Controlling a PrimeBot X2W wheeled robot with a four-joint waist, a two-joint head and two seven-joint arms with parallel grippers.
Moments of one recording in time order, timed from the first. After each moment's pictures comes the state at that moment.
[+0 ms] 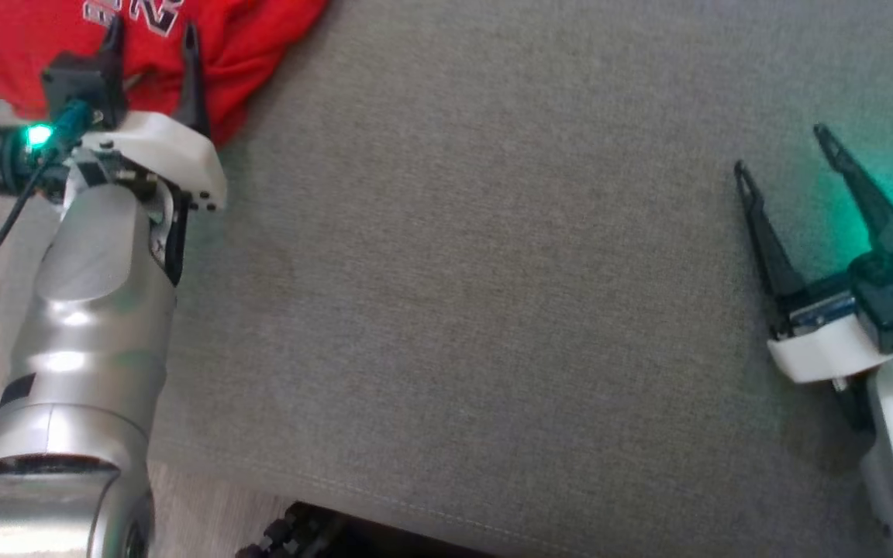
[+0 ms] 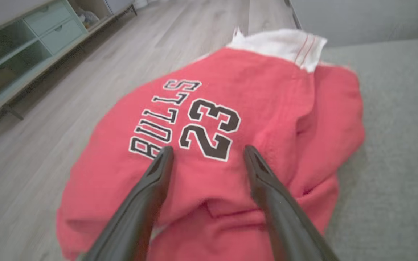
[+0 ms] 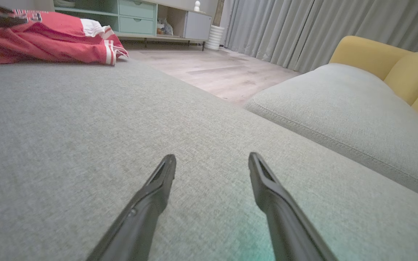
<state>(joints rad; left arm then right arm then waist) -1.00 0.11 -0.06 1.08 -0.03 -0.06 -0.20 -0.27 -0.30 0.12 0.10 -0.15 0.12 -0.26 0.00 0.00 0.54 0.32</state>
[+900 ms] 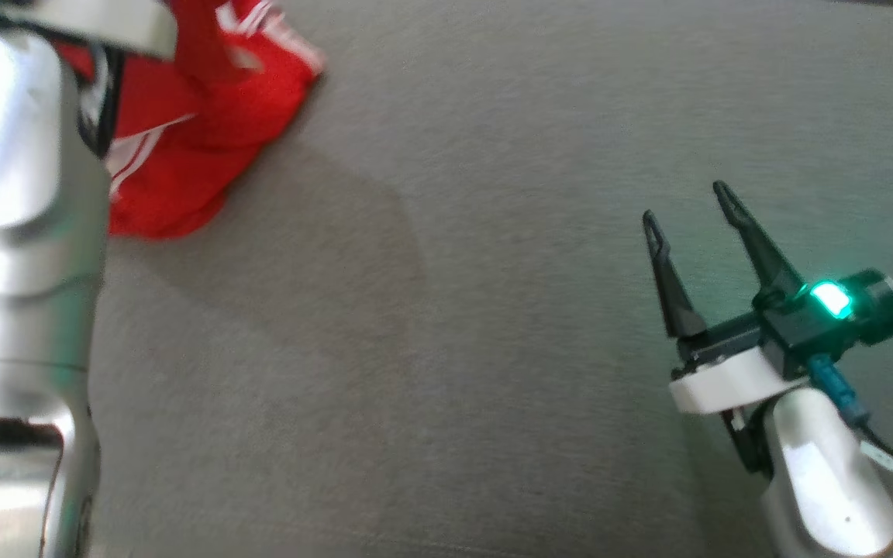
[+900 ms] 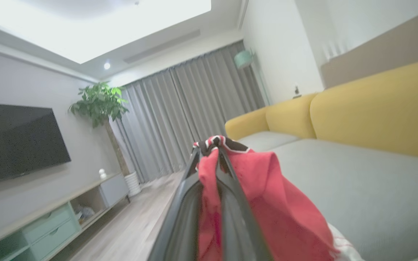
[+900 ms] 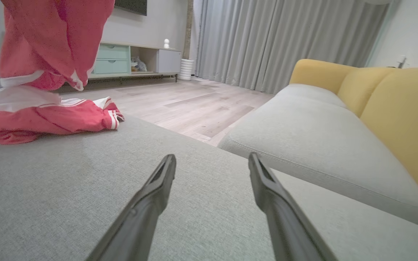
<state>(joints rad) -1.08 0.20 -0.16 0.71 -0.01 -0.09 -0.26 -0.25 -0.12 0.16 0.19 -0.13 0.12 -0.26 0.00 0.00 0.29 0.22</state>
